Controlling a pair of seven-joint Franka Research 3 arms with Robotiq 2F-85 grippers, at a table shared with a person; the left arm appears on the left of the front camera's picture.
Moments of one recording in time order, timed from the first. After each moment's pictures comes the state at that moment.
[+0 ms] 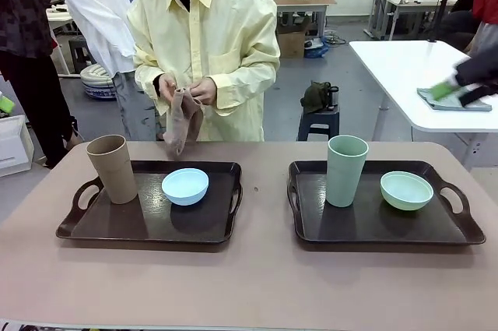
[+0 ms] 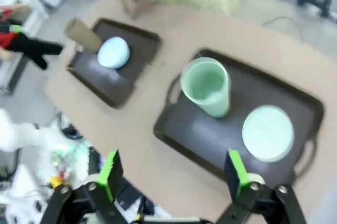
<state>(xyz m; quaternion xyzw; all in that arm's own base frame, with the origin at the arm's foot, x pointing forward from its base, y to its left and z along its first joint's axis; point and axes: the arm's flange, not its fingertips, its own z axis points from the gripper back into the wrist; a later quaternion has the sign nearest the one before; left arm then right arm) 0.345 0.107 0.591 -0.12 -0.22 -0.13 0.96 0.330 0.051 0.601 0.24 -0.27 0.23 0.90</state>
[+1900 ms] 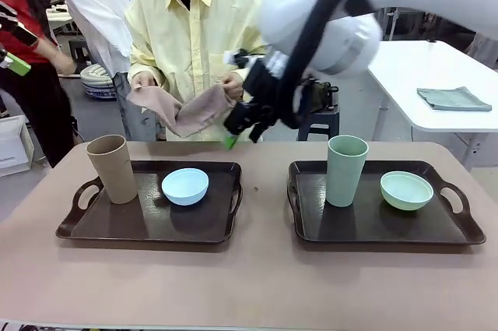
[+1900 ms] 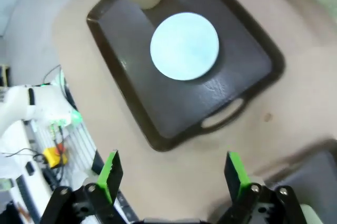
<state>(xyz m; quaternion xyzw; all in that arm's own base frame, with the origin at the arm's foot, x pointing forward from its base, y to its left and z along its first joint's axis) 0.392 0.057 0.647 -0.05 -0.31 -0.62 0.72 0.456 0.388 0.478 0.23 -0.08 0.42 0.87</state>
